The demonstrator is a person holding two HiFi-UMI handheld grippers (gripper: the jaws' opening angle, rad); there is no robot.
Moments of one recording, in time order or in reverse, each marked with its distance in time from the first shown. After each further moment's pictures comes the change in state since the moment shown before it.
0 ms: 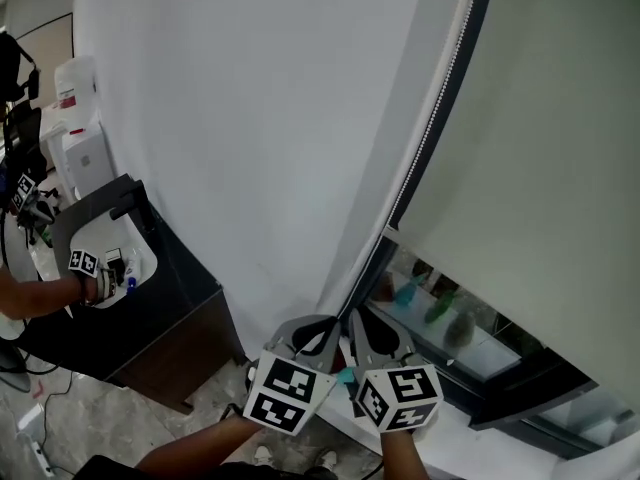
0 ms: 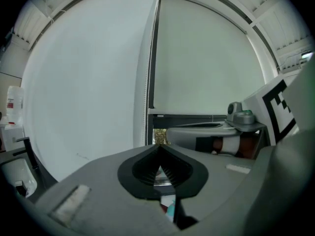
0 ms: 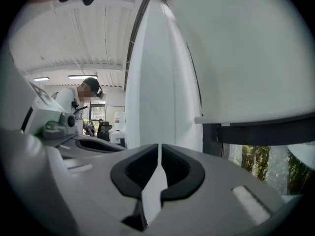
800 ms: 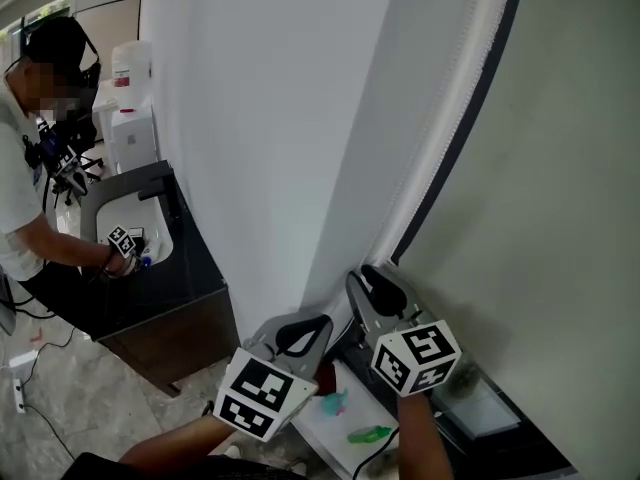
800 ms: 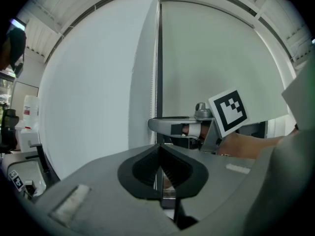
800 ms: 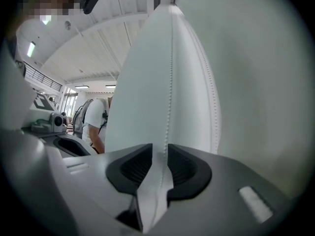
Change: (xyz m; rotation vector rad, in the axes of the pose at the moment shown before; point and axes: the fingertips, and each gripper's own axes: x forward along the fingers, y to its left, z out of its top) left arm 0.028 0.011 0.050 -0.010 -0.088 0.184; right arm 0.079 -0.043 0.070 -0.139 -0.100 0.424
